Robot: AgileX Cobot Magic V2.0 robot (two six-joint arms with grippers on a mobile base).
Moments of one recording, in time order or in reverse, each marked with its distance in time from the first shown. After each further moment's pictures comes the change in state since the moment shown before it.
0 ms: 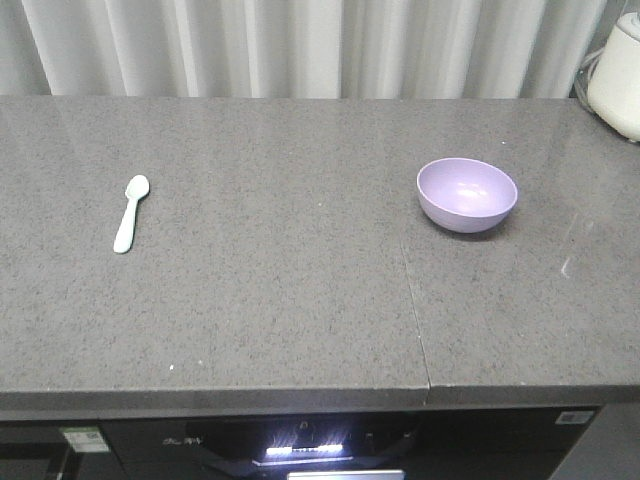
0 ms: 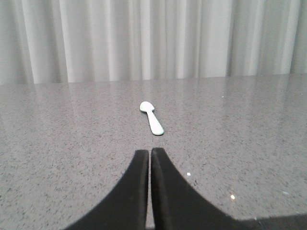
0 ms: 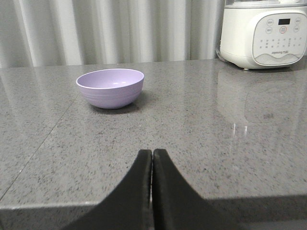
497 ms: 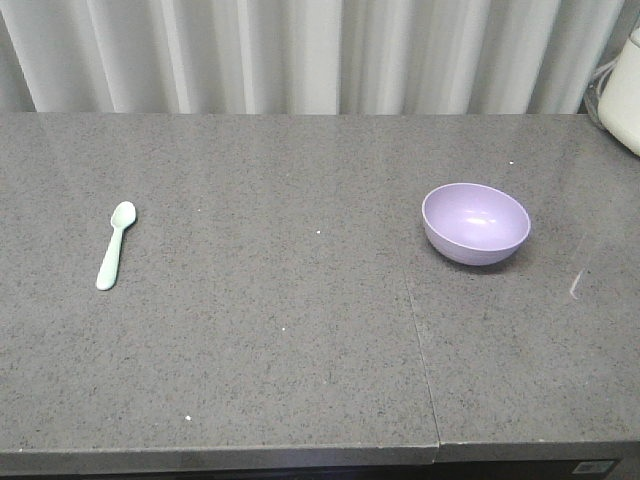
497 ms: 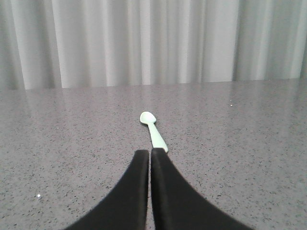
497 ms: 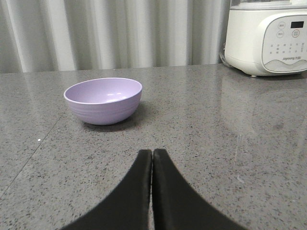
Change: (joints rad) left arm 0.000 0.000 0.000 0.000 0.000 0.000; right arm 0.000 0.000 0.000 0.000 0.000 0.000
